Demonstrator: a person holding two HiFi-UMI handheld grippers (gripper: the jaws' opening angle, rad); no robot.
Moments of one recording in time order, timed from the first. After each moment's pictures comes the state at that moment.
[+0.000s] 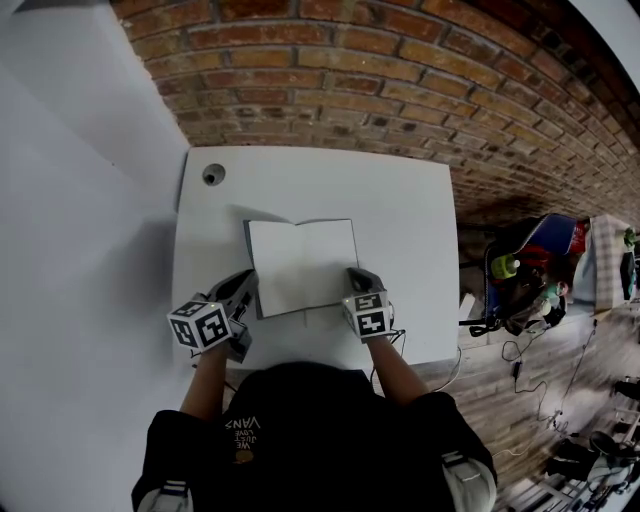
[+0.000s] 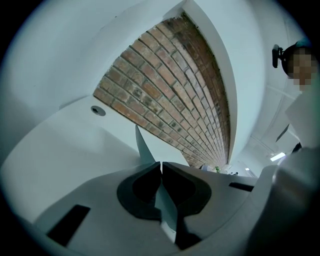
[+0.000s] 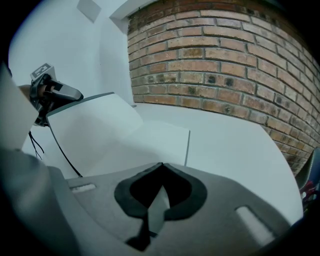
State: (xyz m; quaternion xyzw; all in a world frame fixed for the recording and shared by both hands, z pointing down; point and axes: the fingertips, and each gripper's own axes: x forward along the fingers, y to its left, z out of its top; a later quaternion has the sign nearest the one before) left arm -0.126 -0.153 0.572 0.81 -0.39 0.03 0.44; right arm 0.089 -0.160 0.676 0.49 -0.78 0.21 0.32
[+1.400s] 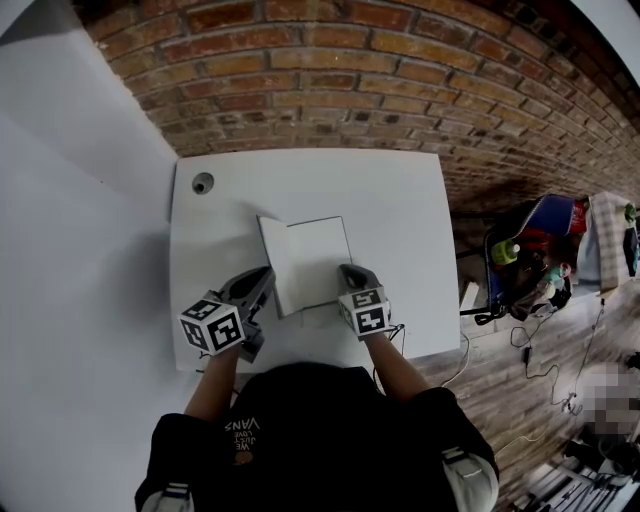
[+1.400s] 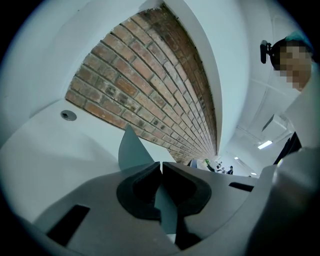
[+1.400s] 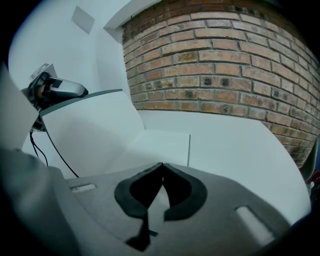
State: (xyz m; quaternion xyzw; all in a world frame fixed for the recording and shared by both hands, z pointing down) left arm -0.068 -0.157 0.539 0.86 -0.33 0.04 0.39; right arm 0.087 -0.160 0.662 0.50 -0.79 0.23 0.27
